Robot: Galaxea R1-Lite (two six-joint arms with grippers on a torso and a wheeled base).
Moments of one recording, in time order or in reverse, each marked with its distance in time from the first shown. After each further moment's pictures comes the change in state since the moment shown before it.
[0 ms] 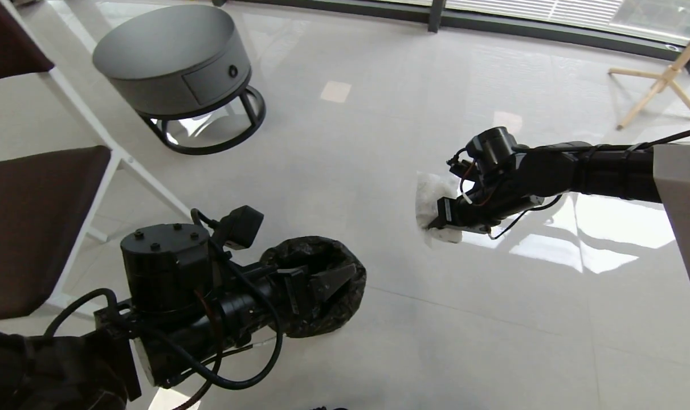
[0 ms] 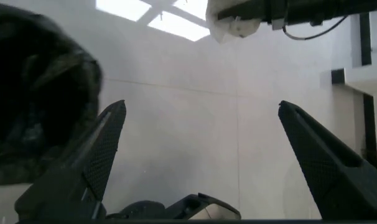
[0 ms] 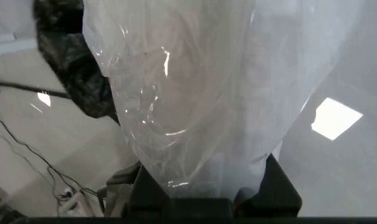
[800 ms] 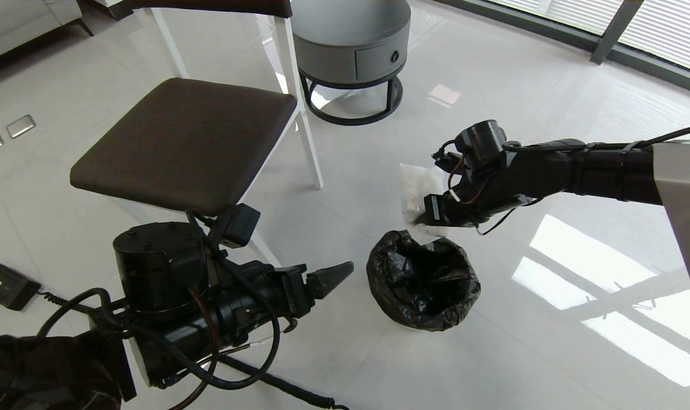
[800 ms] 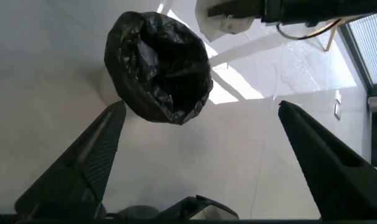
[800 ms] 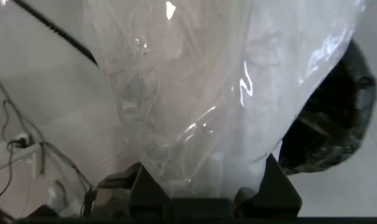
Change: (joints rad) left arm 0.000 -0.011 0.001 0.005 0.000 0.000; right arm 0.038 -0.010 0.000 -0.047 -0.028 -0.058
